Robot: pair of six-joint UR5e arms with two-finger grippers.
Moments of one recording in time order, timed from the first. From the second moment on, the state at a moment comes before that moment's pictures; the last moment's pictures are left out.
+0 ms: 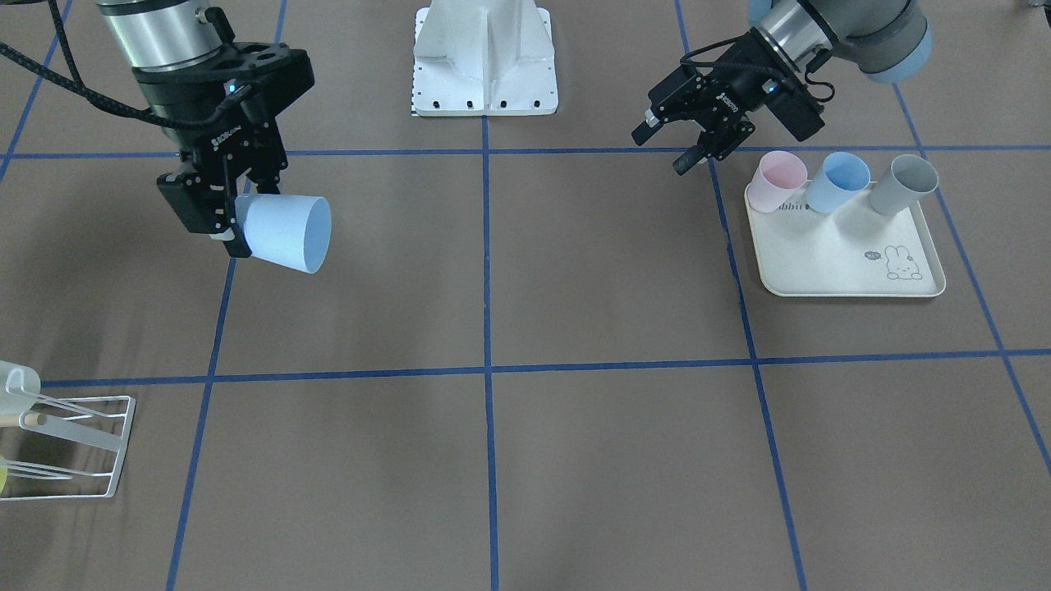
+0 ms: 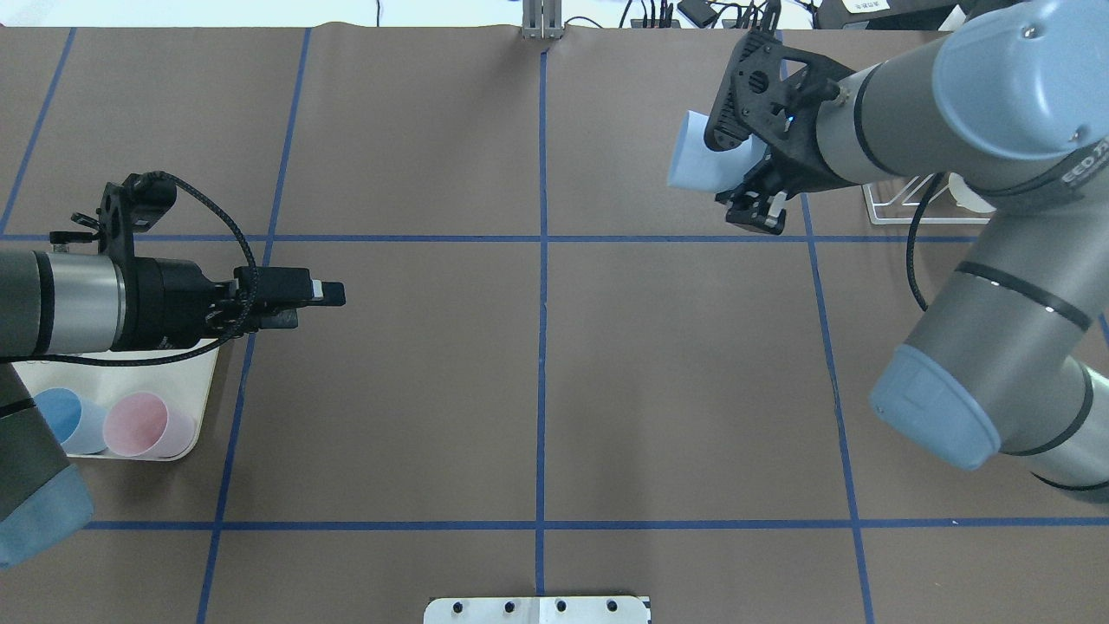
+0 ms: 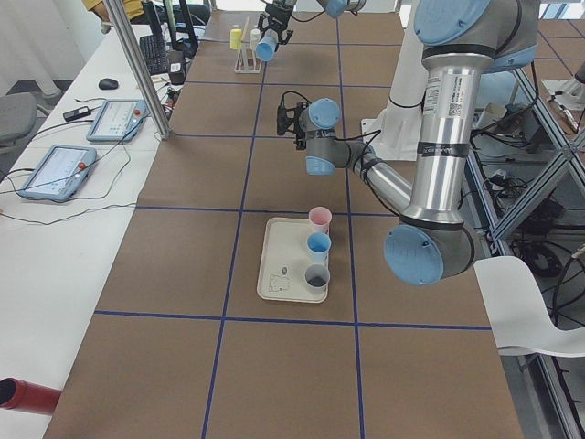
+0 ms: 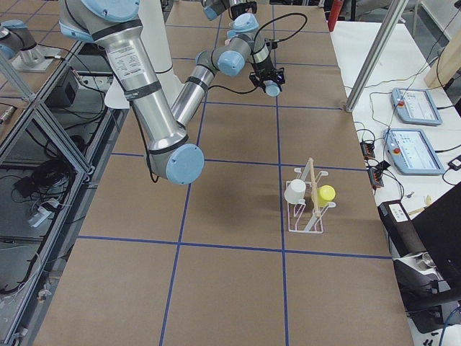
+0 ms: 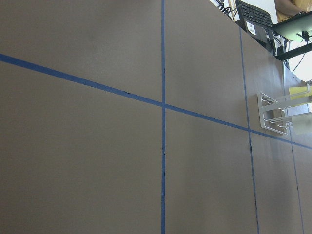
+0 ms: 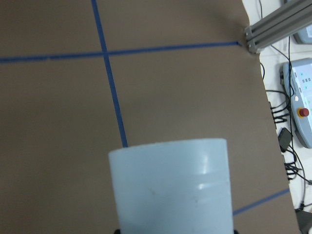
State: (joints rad) left arm -0.67 -1.66 -2.01 -2.58 -1.95 -1.53; right arm 0.84 -1.11 2.11 -1.70 1.78 -0.39
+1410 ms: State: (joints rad) left arm -0.67 -1.65 -2.01 -2.52 -1.94 -1.35; right arm 0.89 -1.25 1.97 -1.93 1.19 -1.04
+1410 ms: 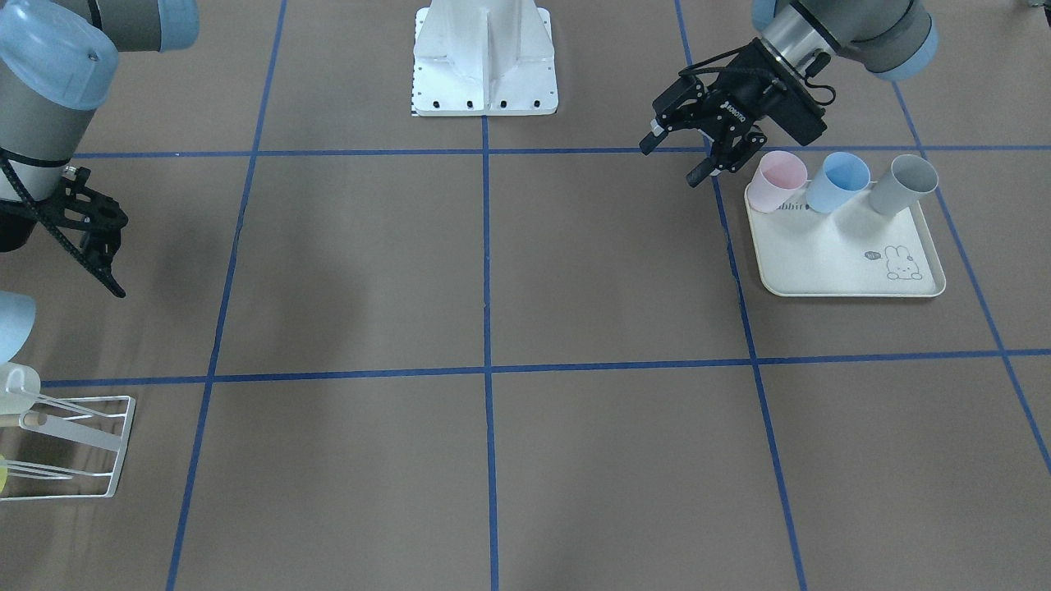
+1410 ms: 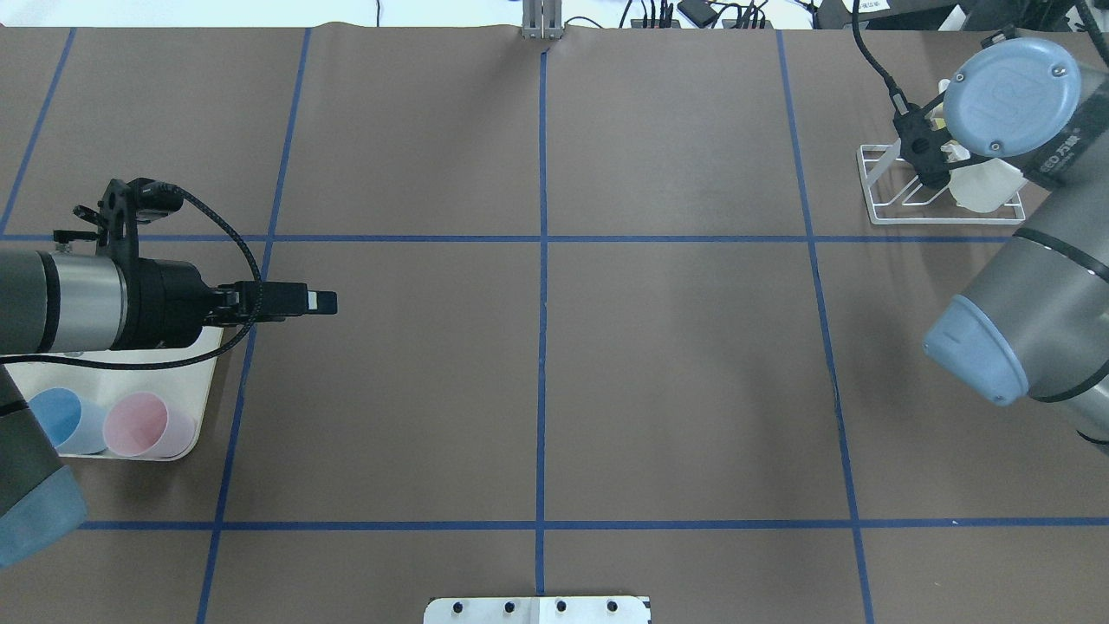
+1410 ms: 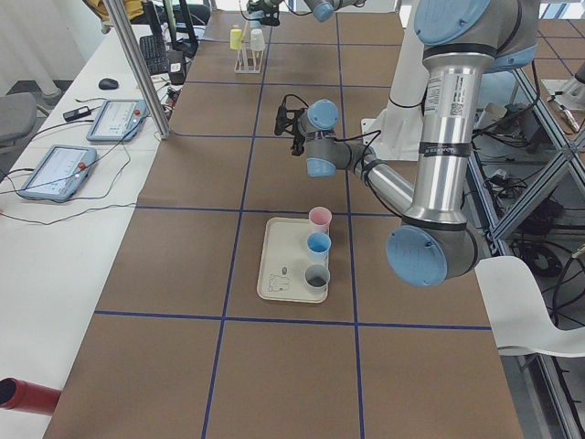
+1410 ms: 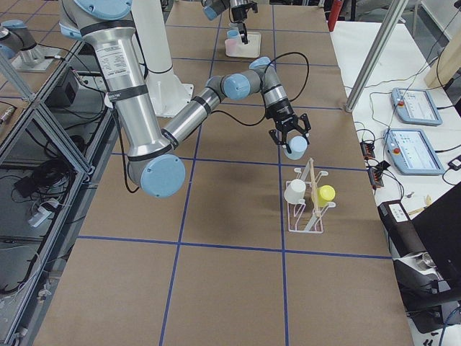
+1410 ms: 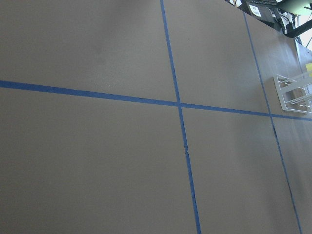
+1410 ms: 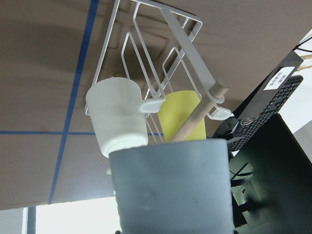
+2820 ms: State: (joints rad) left arm -0.67 -1.65 -2.01 -2.52 -1.94 -1.35; right arm 0.86 -1.26 1.82 -1.83 1.13 -1.04
